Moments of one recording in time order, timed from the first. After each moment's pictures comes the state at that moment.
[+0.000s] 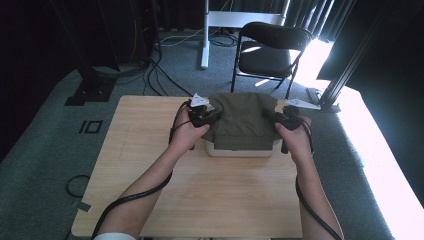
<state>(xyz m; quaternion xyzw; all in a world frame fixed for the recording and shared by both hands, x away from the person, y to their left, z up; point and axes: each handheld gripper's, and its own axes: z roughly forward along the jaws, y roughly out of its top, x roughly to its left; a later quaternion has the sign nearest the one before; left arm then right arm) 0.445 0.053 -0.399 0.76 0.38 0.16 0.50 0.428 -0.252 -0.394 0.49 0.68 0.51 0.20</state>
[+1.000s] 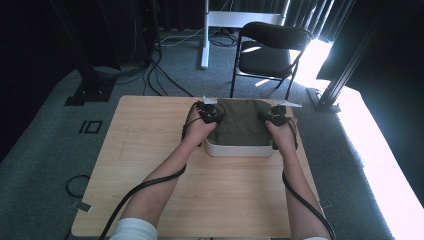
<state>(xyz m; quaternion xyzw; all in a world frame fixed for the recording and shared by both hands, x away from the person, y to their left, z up) 0.501 0.027 -0.458 0.78 0.44 0.15 0.43 0.493 -0.246 -0.462 0.56 0.68 0.44 0.20</state>
